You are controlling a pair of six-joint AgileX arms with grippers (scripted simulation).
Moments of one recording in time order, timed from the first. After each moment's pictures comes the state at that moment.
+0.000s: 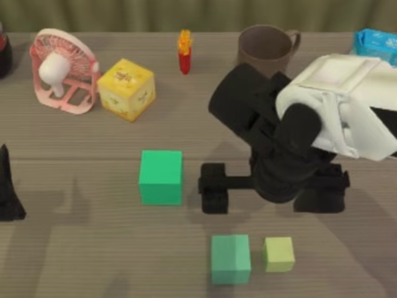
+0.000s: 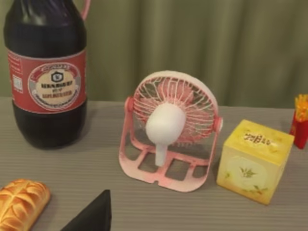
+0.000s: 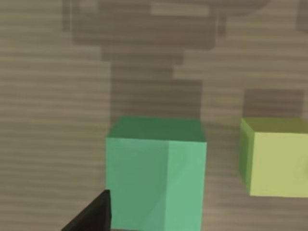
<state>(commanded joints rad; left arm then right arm) -0.05 0.20 0.20 -0.13 0.01 -0.06 0.81 1.75 1.30 -0.95 0.09 0.79</state>
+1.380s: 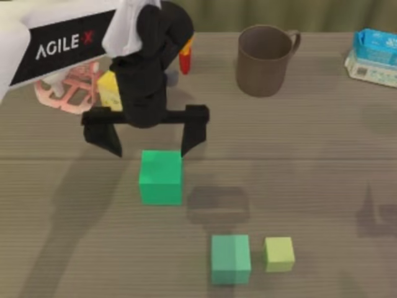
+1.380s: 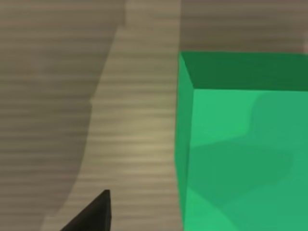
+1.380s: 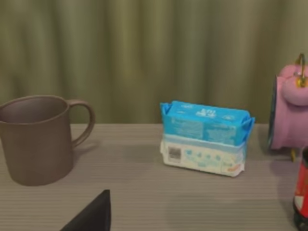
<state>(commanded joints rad) -0.52 2.13 1.70 -1.13 0.00 -0.49 0.02 0.02 0.01 -0.02 0.01 0.01</state>
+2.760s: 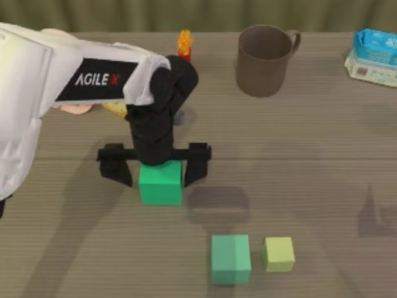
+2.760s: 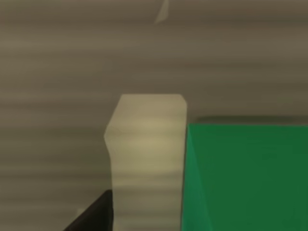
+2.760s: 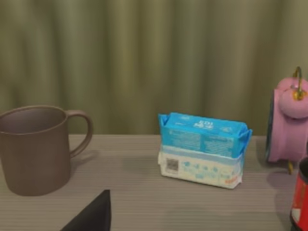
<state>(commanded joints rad) -0.52 2.27 1.54 -0.84 0.00 -0.49 0.01 0.00 0.00 0.00 0.00 0.00</state>
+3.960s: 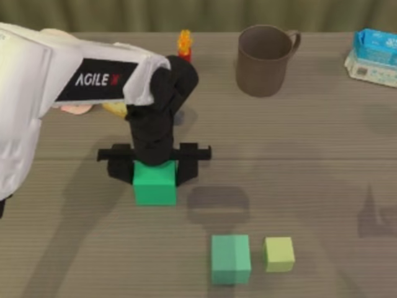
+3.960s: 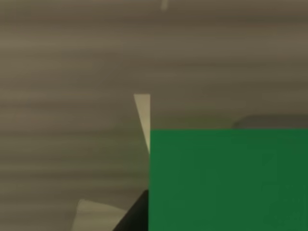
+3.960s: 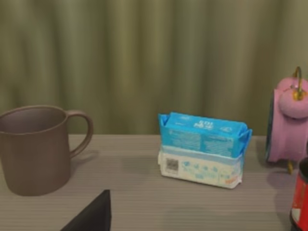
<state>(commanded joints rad) -0.52 2.26 1.54 -0.85 0.00 -0.49 0.01 0.00 0.00 0.00 0.00 0.00</state>
